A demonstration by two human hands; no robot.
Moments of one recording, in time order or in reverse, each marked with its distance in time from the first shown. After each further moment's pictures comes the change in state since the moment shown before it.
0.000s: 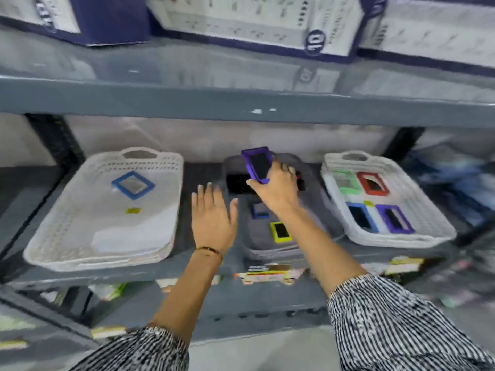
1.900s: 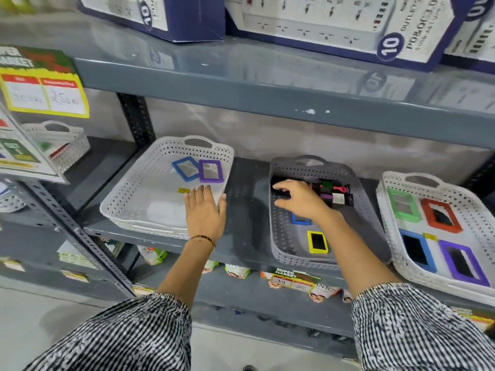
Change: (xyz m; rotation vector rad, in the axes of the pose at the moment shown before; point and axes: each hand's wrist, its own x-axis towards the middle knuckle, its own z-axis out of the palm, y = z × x) left_hand -0.003 -0.080 -0.014 0.132 0.047 -0.341; right_hand 0.013 0.001 0.020 0.104 -0.598 -0.398
